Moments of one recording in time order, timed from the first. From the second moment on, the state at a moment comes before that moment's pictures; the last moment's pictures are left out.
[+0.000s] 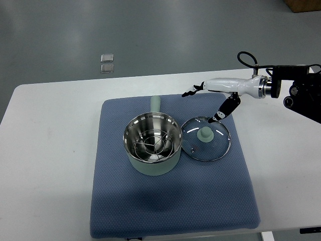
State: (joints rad) left arm 0.01 0.00 -0.04 -0.16 0.00 -0.02 0.06; right arm 1.08 -0.52 0.14 0.91 -1.27 0.22 0.61
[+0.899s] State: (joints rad) left arm 0.01 0.00 -0.04 -0.16 0.00 -0.02 0.06; right arm 0.84 -0.27 0.26 0.59 0.17 0.23 0.50
